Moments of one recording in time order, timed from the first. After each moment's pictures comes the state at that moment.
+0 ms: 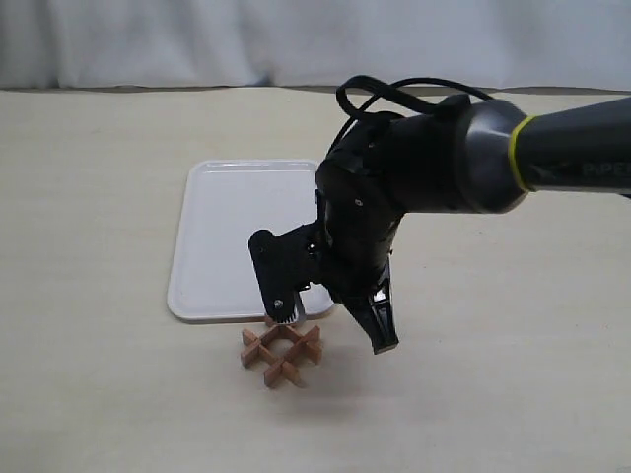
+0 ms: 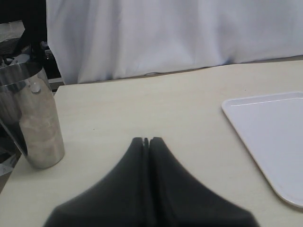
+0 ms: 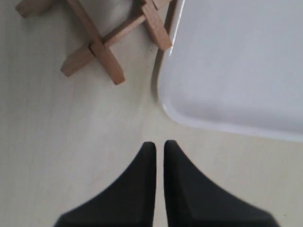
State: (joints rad) left arm -0.02 0.00 0.00 0.04 0.28 0.08; right arm 0.47 1.92 -1.21 -0.24 0.80 -0.92
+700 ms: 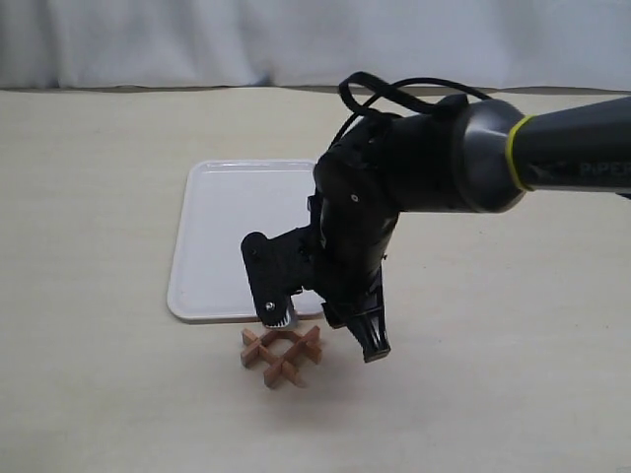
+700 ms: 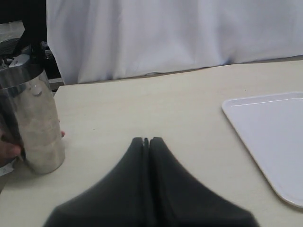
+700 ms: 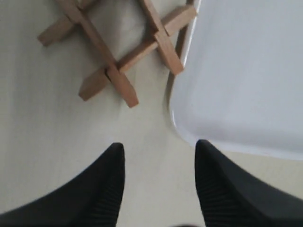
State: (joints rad) left arm -0.02 0.00 0.00 0.04 0.28 0.08; right arm 0.47 1.93 -1.22 -0.13 0.79 -0.98
